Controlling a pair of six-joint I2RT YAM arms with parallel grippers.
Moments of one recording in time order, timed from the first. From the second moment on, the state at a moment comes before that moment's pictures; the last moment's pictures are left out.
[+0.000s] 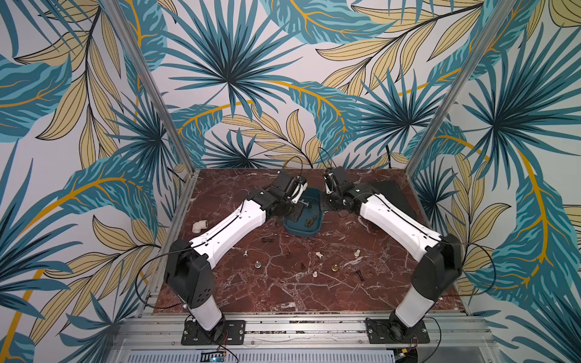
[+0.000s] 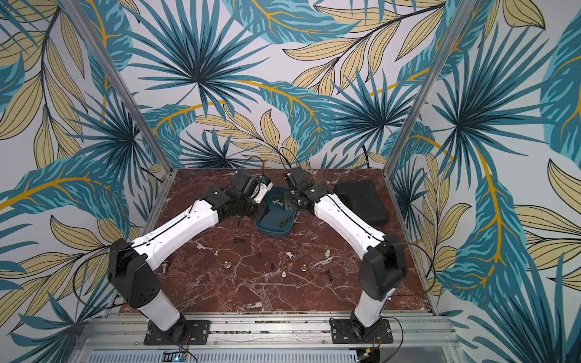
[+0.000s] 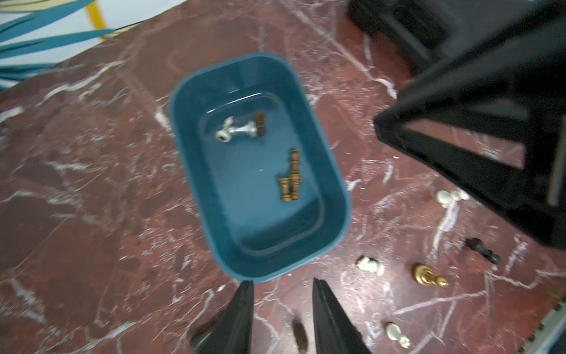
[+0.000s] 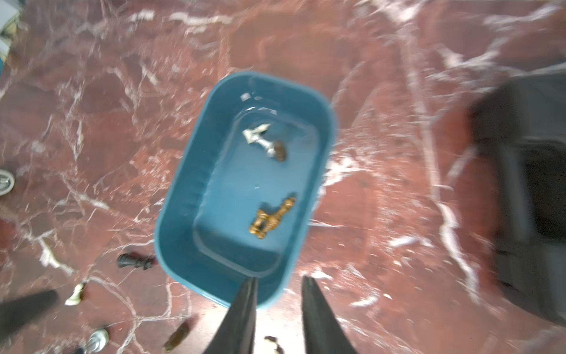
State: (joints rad) left arm -0.67 1.68 1.54 -0.74 0.06 -0.09; right arm 0.52 1.66 1.52 -0.77 0.21 0.40
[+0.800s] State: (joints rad) left arm -0.93 2.23 1.83 -0.52 0.35 -0.17; right arm 0.24 1.04 1.03 -0.77 0.53 0.44
